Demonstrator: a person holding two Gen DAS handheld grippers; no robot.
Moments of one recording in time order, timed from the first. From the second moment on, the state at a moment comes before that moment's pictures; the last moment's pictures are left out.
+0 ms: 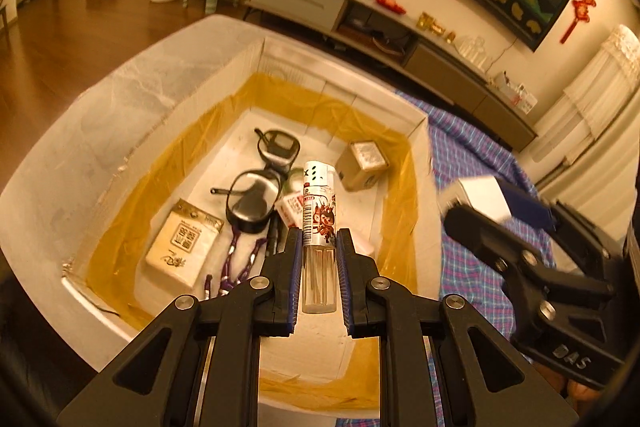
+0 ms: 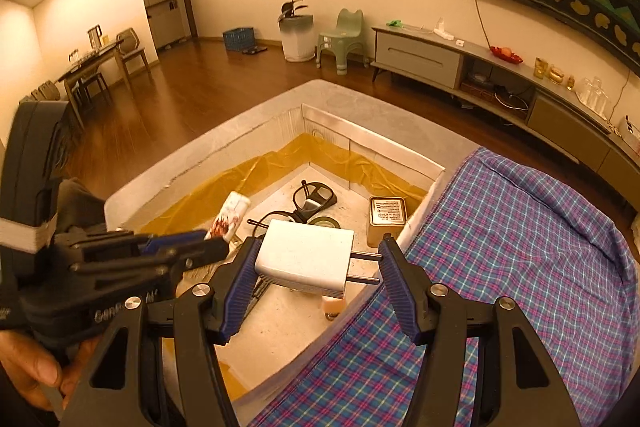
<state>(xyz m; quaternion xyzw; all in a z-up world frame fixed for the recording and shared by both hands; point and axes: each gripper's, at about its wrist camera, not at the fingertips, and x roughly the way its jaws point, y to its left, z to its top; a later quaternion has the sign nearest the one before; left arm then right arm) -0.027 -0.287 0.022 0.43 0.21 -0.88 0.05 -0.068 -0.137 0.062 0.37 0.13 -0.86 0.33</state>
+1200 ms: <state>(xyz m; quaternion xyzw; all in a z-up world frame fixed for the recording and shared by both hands) -0.016 -0.271 0.000 0.45 0.16 -0.88 0.07 -0.078 -0.147 0.036 0.38 0.19 -0.85 0.32</state>
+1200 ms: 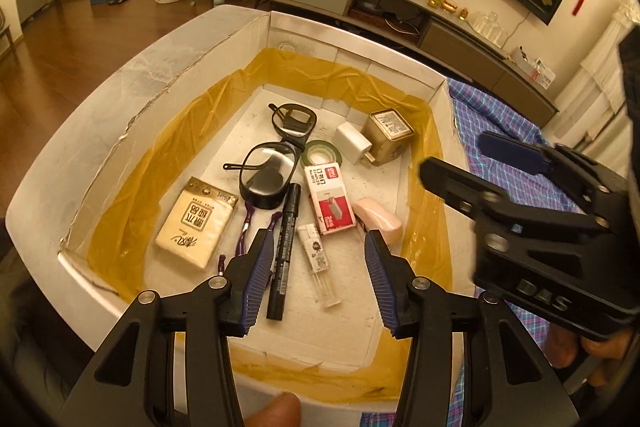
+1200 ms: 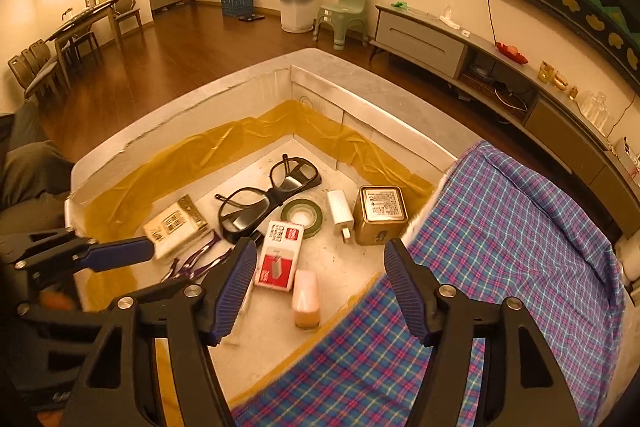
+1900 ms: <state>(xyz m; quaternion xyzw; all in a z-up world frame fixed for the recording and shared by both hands) 0.036 -0.261 0.035 0.37 0.12 -0.91 0.16 -0.004 -0.124 0.027 0.40 0.27 -0.80 0.35</state>
